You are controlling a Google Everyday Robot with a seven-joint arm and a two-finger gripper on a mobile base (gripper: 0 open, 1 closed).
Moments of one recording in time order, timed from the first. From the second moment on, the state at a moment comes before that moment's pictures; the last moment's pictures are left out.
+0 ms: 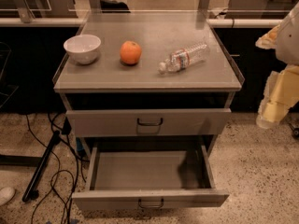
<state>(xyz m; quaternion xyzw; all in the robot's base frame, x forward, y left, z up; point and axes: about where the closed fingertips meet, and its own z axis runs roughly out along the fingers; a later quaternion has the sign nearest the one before) 0.438 -0.216 0.978 -0.60 0.78 -0.04 0.16</state>
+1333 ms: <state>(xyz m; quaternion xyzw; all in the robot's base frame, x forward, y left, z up) 0.438 -0.216 0.978 -0.60 0.78 -0.04 0.16</state>
